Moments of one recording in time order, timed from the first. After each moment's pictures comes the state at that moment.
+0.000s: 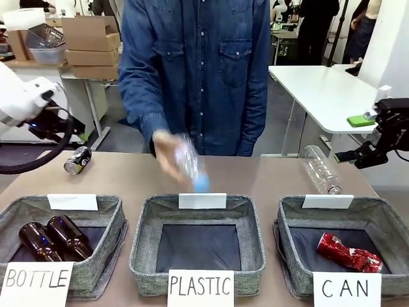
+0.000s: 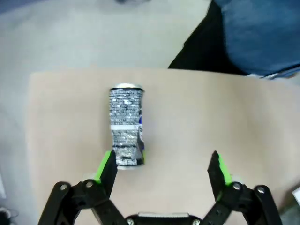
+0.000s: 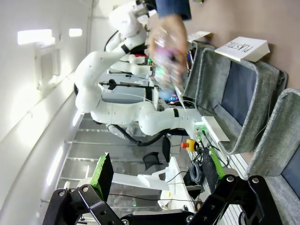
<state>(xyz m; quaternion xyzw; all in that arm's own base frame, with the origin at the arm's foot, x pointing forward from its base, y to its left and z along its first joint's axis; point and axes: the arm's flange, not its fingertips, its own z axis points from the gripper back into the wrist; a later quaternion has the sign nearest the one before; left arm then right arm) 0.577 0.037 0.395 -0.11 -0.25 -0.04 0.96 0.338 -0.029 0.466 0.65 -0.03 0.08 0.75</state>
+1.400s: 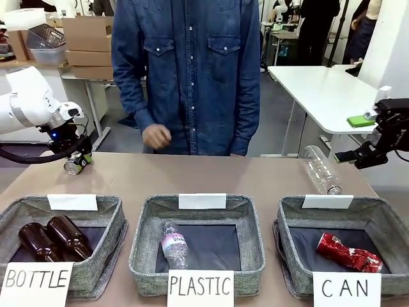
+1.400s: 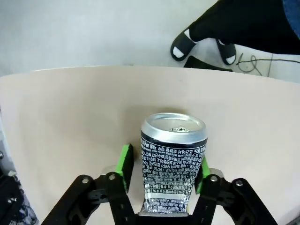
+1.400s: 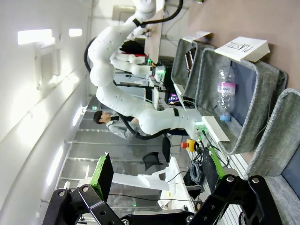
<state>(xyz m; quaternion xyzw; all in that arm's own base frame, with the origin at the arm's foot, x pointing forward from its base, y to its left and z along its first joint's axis) 0.676 0.055 0.316 -0.08 -0.09 -0.03 0.99 0.338 -0.029 0.466 0.65 -0.03 0.08 0.75</state>
